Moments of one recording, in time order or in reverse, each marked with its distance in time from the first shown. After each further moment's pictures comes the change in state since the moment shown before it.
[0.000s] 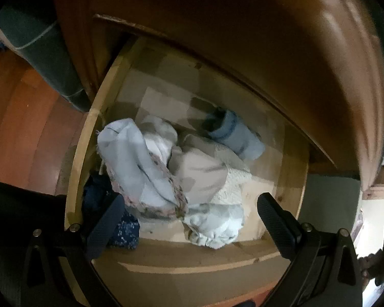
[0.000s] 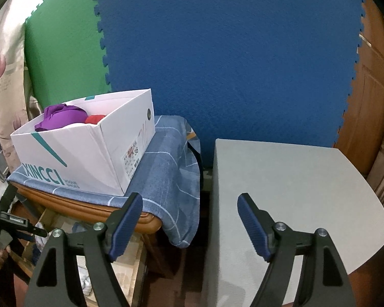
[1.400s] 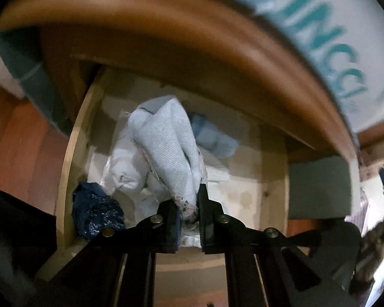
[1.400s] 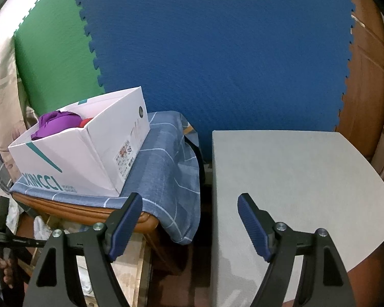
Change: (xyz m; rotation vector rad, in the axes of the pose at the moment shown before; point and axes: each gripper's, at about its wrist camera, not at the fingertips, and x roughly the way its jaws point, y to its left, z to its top) left arm -0.025 -0.039 -0.034 0.192 -0.158 -0.062; right arm 0.007 -0.012 -0.003 0.081 0.031 0.017
